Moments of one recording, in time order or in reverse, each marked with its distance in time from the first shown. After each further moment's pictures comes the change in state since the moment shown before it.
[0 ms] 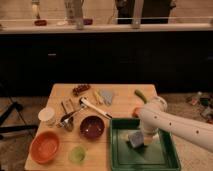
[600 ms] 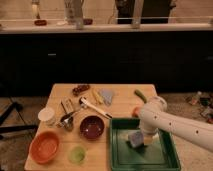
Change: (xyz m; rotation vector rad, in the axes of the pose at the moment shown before) arm 0.001 0.000 0.000 0.001 0.002 0.000
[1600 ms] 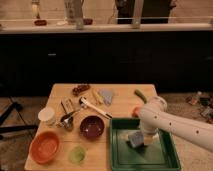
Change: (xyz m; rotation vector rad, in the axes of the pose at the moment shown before) arm 0.001 0.000 0.000 0.000 0.000 0.001
